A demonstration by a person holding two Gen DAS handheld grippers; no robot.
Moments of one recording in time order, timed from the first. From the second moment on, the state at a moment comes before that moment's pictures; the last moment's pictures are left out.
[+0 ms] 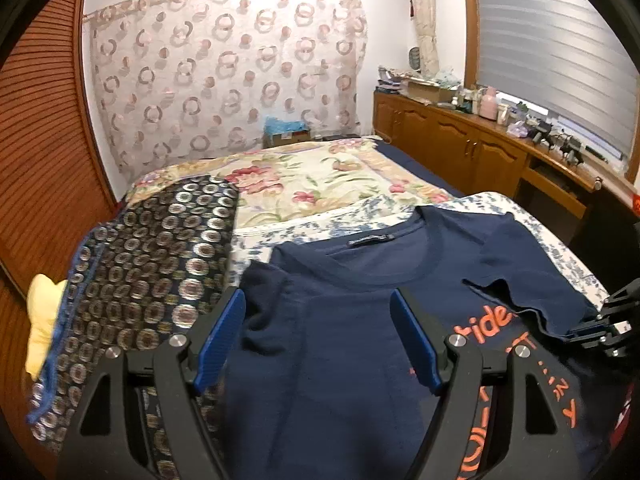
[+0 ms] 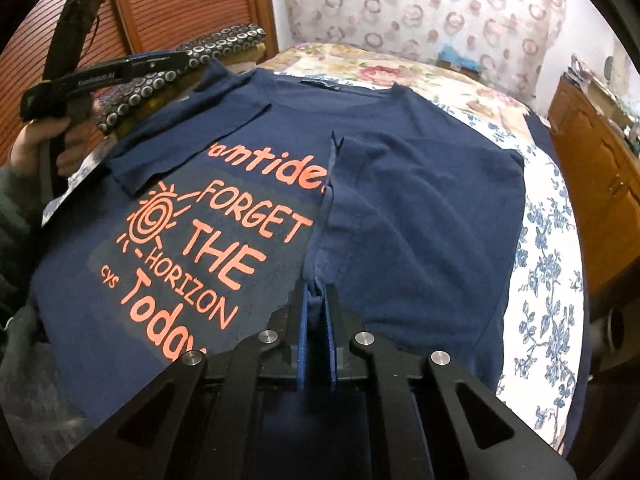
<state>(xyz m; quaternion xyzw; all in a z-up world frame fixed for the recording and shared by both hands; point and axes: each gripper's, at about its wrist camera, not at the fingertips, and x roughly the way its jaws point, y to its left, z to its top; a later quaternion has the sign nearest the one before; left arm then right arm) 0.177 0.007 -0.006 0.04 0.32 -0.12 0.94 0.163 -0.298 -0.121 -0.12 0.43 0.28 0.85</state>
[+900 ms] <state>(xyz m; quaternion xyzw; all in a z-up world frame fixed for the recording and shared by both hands) 0.259 -0.028 -0.056 0.16 0.46 -0.07 0.87 0.280 -0.336 -0.120 -0.10 0.39 0.24 0.88</state>
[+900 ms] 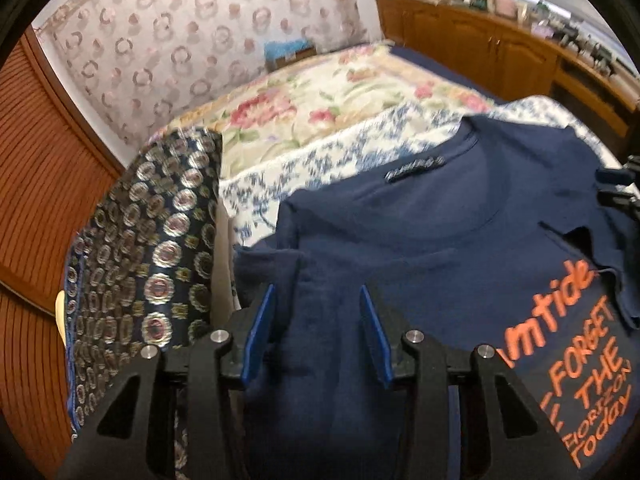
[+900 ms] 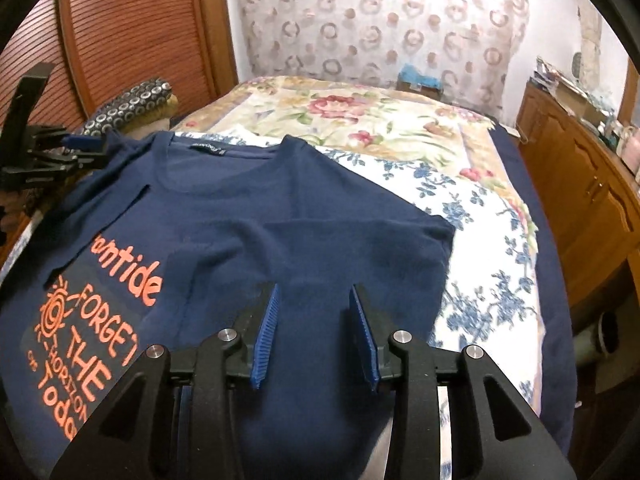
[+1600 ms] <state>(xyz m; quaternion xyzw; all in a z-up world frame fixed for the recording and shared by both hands) 0.251 0.009 -0.026 0.13 0.41 -0.03 0.90 0.289 -0.354 -0.121 -0.09 0.38 0.23 0.89</state>
